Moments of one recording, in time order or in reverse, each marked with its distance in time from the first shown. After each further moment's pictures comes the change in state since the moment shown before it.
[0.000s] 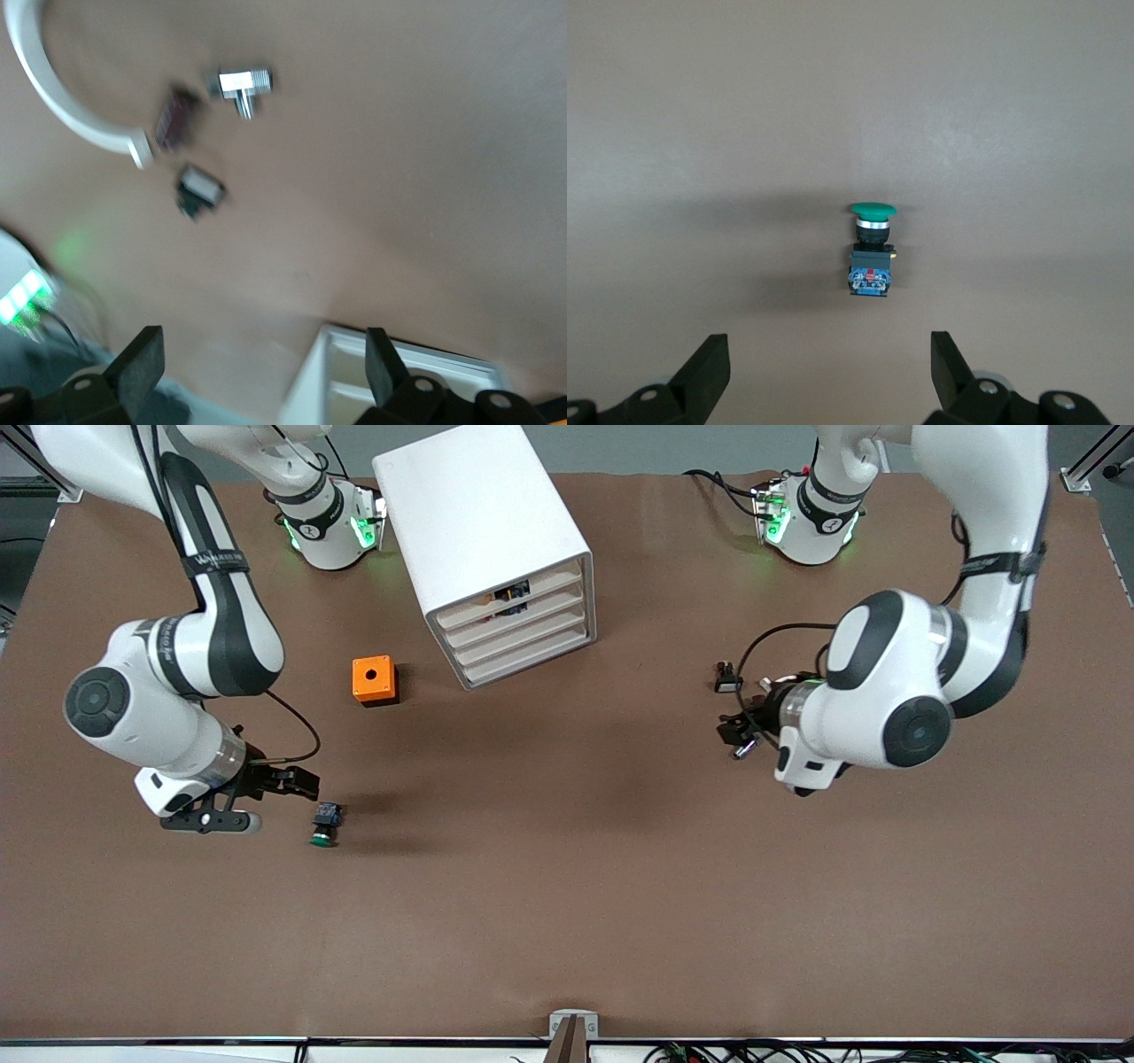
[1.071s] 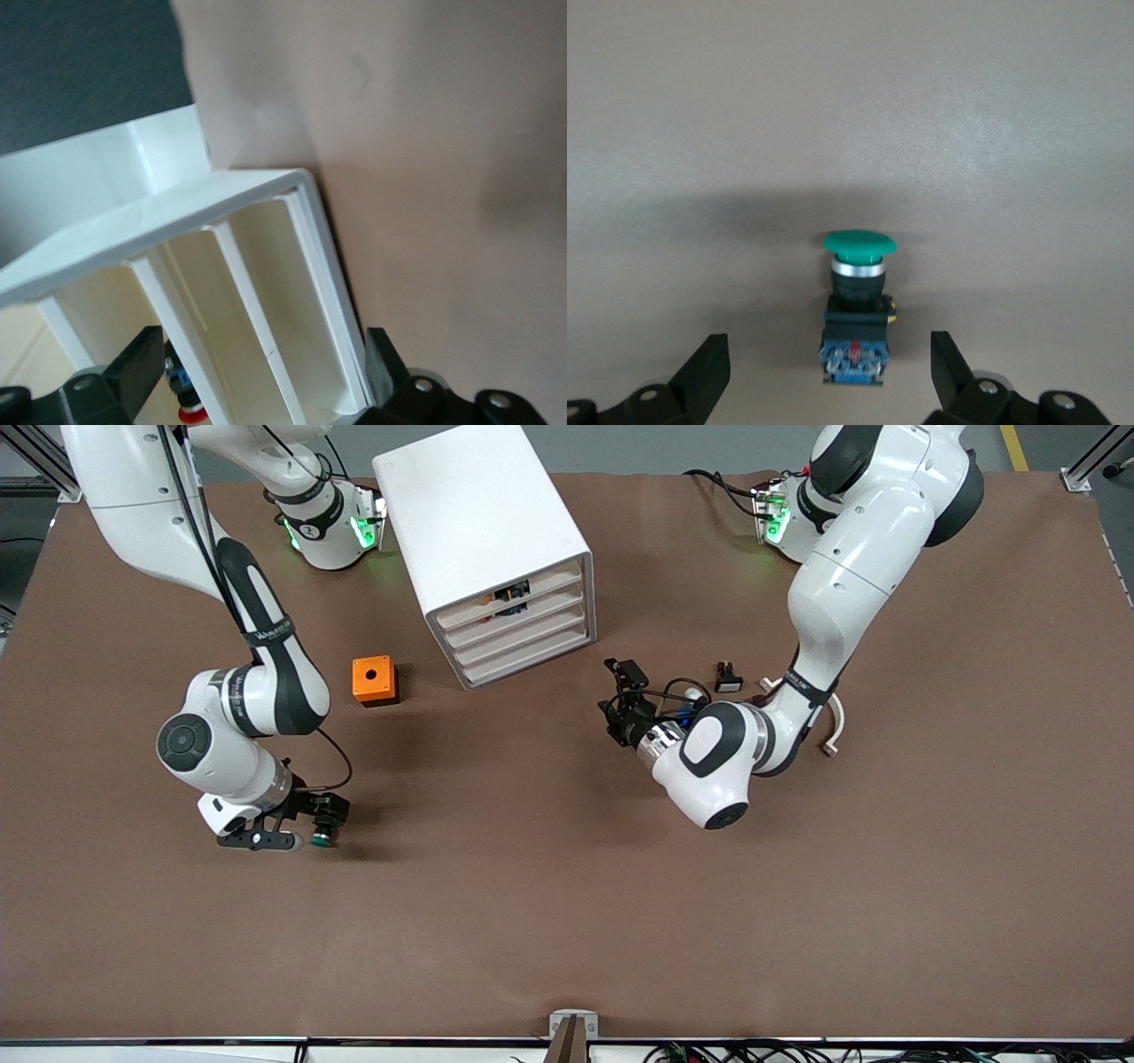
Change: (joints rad) left arm -0.005 0.486 -0.216 0.157 -0.388 0.004 -1.055; right arm 0.004 0.200 -0.005 -0.023 0.000 0.247 0.004
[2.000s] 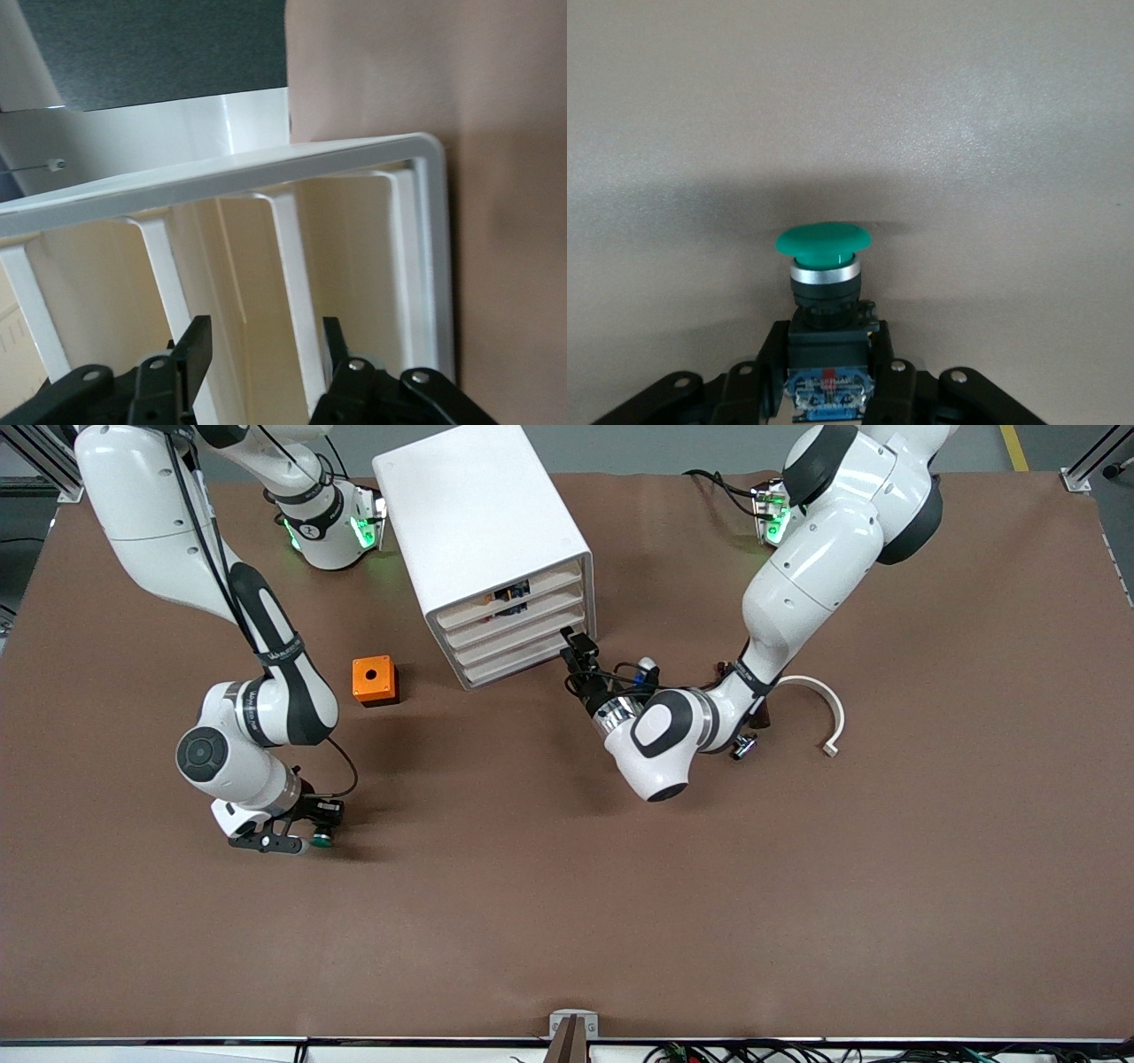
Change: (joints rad) left arm -0.089 0.083 -0.042 -0.008 -0.132 -0.031 -0.140; right arm -0.004 0.057 -0.005 0.002 0.001 0.019 0.040
